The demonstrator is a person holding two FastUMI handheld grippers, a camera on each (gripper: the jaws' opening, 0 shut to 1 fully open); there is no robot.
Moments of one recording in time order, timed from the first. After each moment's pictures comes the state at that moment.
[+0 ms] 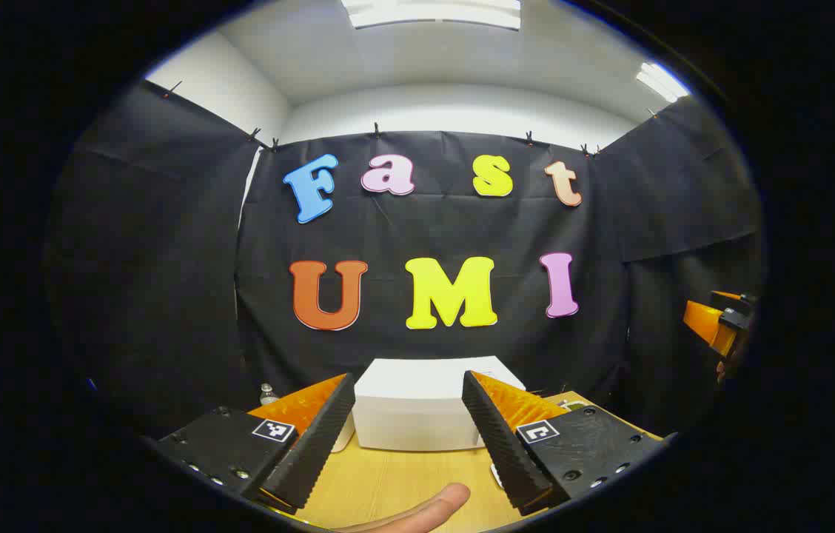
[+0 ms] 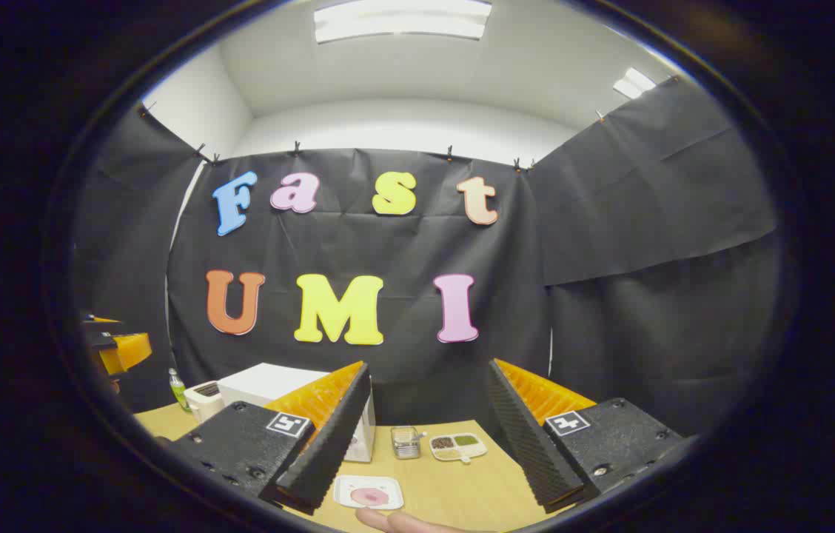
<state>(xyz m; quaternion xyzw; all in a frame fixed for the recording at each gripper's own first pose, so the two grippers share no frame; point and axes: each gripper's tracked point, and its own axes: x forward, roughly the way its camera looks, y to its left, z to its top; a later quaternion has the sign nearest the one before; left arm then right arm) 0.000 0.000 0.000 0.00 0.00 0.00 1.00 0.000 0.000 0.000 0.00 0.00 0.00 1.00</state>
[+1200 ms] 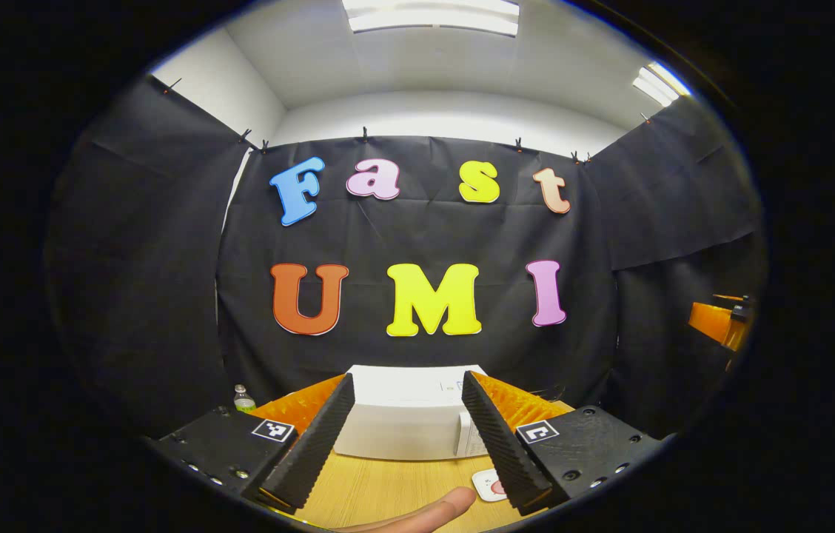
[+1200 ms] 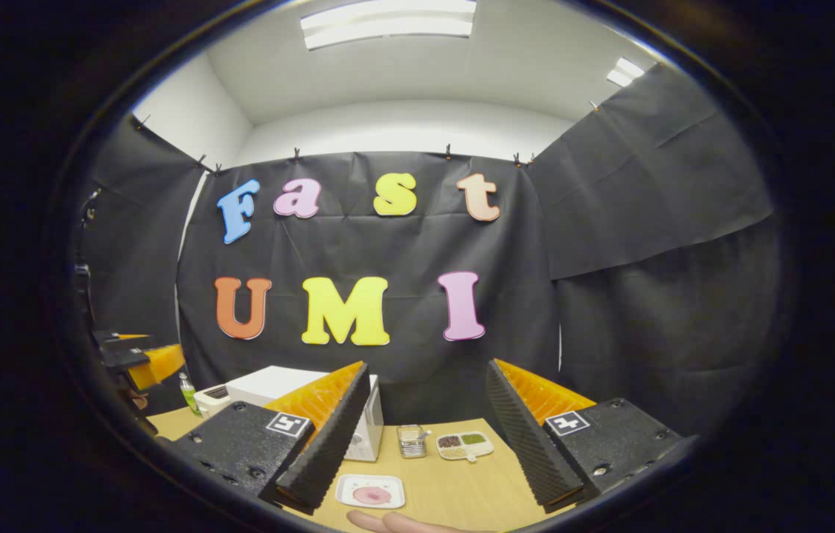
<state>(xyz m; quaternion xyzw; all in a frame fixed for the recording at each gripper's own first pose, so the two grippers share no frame) 0.036 -0.040 -0.021 0.00 -0.02 -0.02 1.00 0.004 -0.019 -0.007 0.03 0.00 0.03 1.00</state>
